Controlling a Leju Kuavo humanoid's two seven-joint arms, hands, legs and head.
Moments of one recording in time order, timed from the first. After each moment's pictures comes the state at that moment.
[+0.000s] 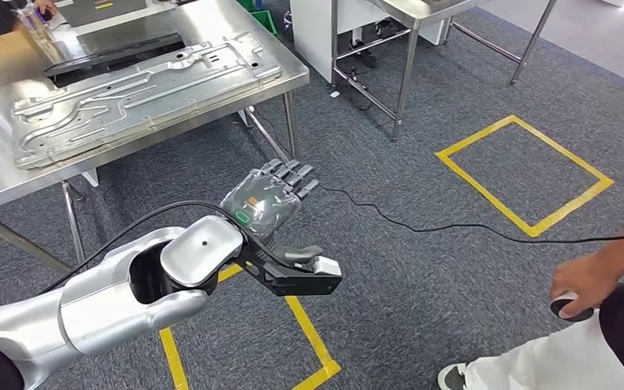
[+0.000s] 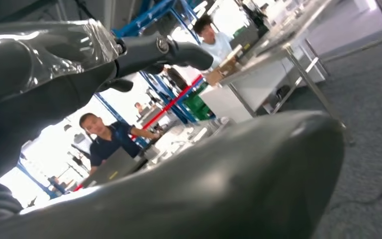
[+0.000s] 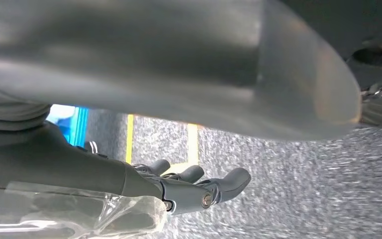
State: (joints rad) left arm -1.03 0.22 -1.26 -1.65 -0.63 -0.44 0.58; right arm -0.10 0.04 0.98 -0.22 -0.58 -0.21 0.24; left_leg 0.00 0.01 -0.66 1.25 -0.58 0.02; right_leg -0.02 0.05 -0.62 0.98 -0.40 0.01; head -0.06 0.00
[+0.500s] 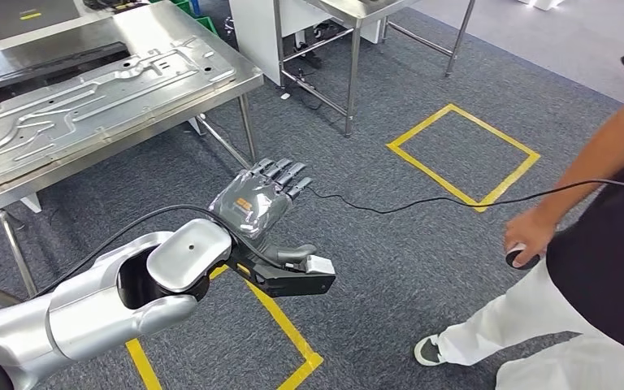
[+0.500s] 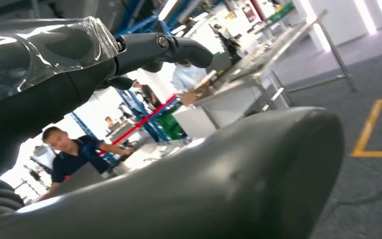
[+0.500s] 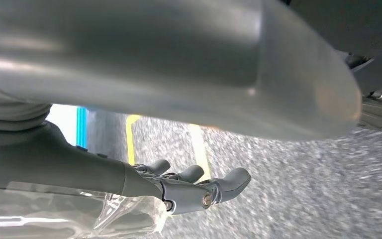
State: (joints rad) left arm -0.99 0.26 -1.24 -1.71 -0.61 -0.40 0.62; right arm -0.10 0.04 0.97 -0.22 -0.60 -0.22 0.23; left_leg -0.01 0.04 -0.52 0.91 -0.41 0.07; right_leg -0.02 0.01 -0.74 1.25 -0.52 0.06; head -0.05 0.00
